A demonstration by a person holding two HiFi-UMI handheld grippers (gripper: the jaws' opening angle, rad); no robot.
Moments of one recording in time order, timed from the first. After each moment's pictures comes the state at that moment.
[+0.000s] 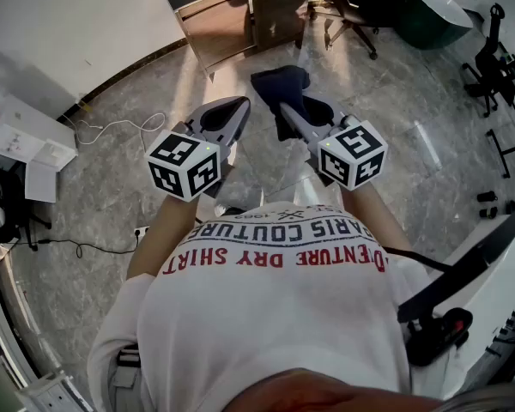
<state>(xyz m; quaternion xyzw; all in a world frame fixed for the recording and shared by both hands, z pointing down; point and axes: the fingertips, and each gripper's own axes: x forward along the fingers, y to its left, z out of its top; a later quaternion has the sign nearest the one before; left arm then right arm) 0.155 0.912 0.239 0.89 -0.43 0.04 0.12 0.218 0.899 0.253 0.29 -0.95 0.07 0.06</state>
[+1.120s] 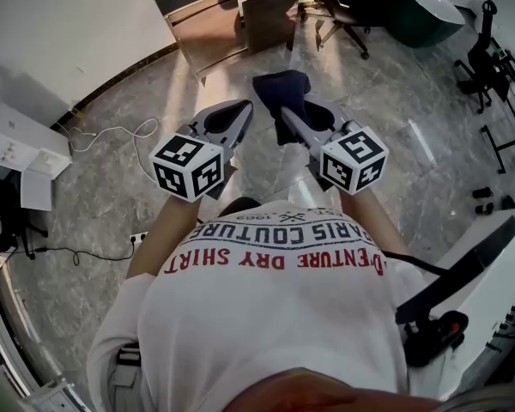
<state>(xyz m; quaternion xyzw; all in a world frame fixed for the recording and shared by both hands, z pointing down) 0.181 0.904 0.253 0.90 -0.42 0.04 0.13 0.243 0.898 0.261 0.30 -0.95 0.08 0.05</state>
